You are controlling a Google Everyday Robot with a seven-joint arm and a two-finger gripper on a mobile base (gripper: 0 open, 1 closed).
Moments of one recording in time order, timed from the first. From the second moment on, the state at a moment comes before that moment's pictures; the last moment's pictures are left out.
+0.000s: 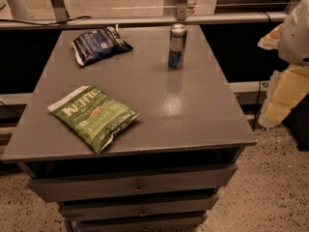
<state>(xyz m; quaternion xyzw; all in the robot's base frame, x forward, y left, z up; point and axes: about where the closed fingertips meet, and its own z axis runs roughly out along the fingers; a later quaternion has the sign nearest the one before) 0.441 -0.212 0.974 -0.61 0.78 -0.03 0.17</state>
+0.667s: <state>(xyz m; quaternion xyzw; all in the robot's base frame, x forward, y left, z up) 0.521 -0.177 0.939 -0.61 0.75 0.00 0.25</state>
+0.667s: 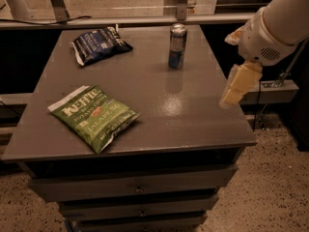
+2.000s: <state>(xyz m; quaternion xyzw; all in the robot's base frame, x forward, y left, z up) 0.716 -0.116 0.924 -0.50 0.69 0.15 0.50</state>
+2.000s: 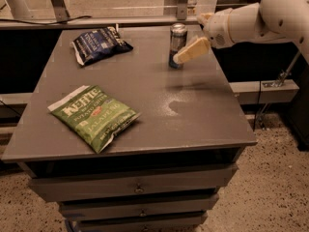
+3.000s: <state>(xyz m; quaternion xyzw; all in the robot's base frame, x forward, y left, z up) 0.755 -0.102 0.880 -0.40 0.71 0.27 0.51</state>
